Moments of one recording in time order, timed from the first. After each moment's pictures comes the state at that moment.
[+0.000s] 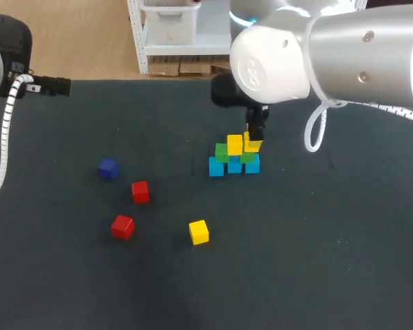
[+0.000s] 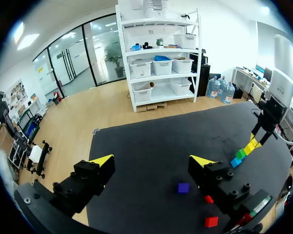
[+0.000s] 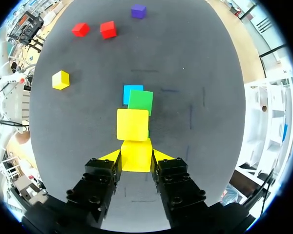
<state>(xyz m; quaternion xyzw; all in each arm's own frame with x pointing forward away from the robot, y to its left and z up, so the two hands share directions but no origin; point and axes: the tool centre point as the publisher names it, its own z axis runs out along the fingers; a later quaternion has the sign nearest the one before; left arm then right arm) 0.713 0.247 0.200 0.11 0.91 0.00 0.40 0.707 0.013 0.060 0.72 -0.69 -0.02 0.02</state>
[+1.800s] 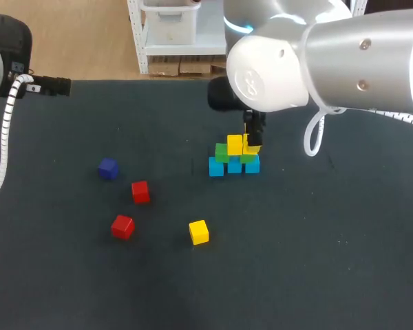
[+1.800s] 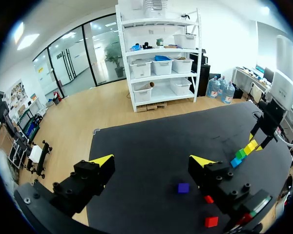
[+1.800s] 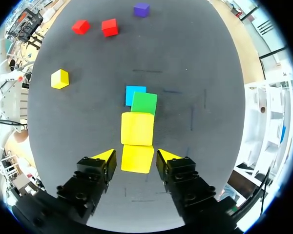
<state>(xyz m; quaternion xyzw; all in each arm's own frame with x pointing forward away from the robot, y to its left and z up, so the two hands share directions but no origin) 0.713 0.247 0.200 0.11 0.91 0.00 0.40 0.705 0.015 0.058 0.72 -0.69 0.00 0.02</state>
